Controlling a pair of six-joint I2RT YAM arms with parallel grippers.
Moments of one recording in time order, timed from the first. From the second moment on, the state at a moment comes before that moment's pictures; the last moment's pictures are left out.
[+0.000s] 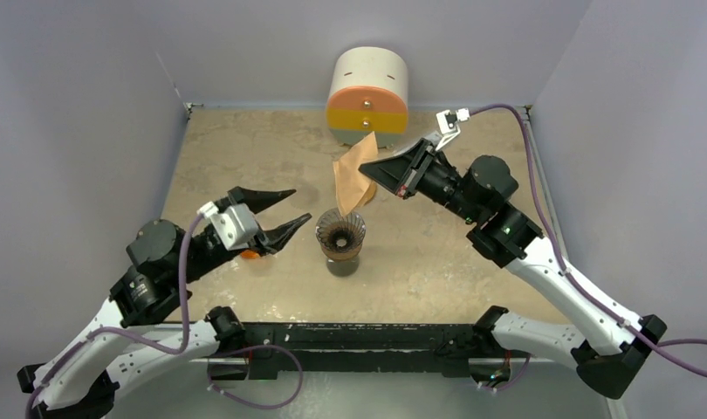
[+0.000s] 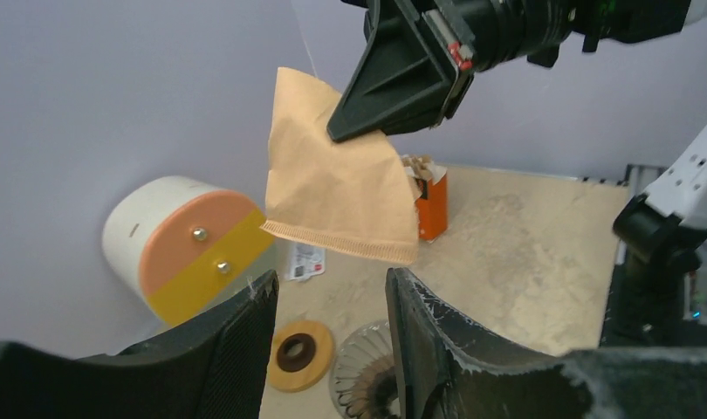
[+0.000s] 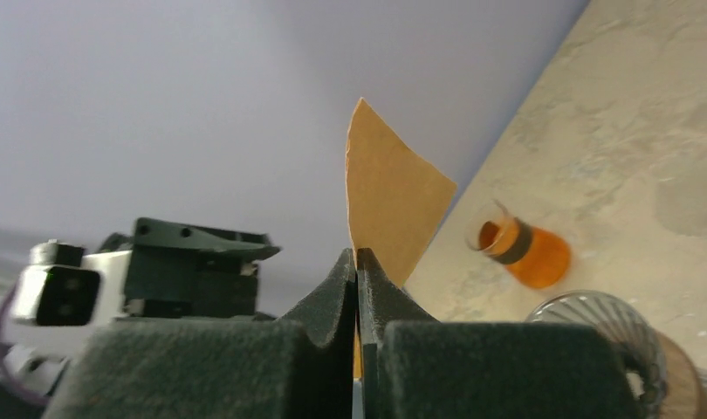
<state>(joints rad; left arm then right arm) -0.89 0.57 0.99 -0.24 0.13 0.28 0.74 1.01 1.11 0.03 -0.25 0.99</state>
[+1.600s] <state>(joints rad) -1.02 1.15 1.44 -0.64 -0.41 -0.14 1.02 1.40 1.56 -0.43 0.50 0.63</state>
